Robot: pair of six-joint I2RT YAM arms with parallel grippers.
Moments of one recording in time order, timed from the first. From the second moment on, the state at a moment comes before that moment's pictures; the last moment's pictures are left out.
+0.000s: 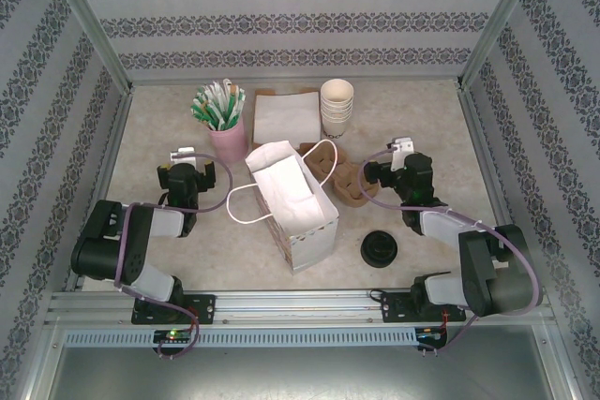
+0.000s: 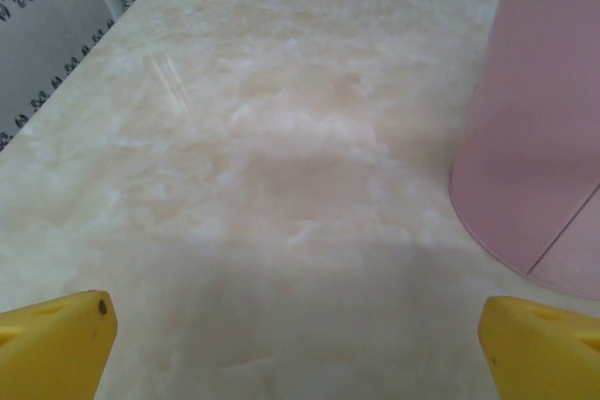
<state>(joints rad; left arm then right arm) -0.09 1.53 0.37 0.74 -0.35 -0.02 0.13 1.33 0.42 0.49 -0.02 0.00</state>
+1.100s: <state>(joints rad) -0.05 1.59 0.37 0.85 -0.21 -0.01 0.02 1.52 0.38 0.76 0.06 0.02</state>
